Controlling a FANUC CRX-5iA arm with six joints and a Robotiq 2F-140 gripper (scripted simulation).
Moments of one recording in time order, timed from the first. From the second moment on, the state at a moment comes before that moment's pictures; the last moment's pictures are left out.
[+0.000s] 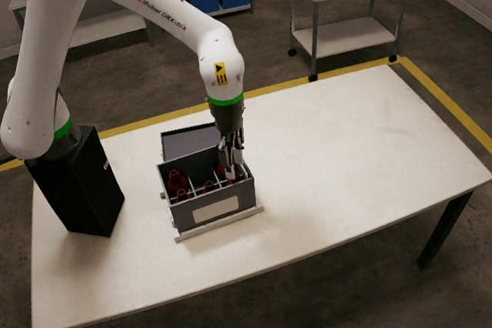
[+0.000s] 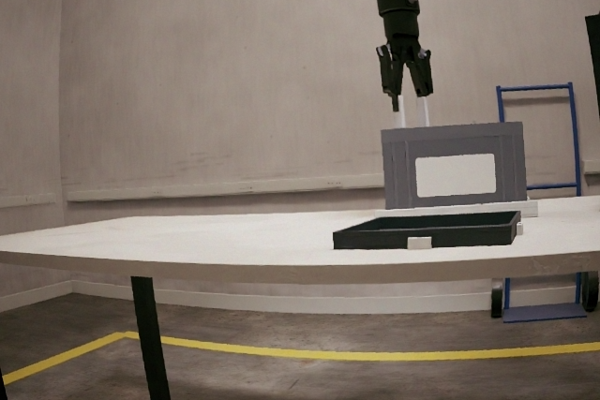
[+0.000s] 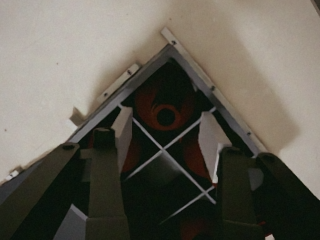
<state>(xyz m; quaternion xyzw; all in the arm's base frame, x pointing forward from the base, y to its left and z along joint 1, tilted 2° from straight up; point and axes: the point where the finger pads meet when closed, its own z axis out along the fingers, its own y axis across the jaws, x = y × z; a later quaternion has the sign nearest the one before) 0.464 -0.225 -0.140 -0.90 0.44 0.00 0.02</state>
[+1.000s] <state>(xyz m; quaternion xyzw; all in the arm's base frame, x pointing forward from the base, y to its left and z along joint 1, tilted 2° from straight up) 0.464 -0.224 -0.153 -0.90 0.44 0.00 0.02</state>
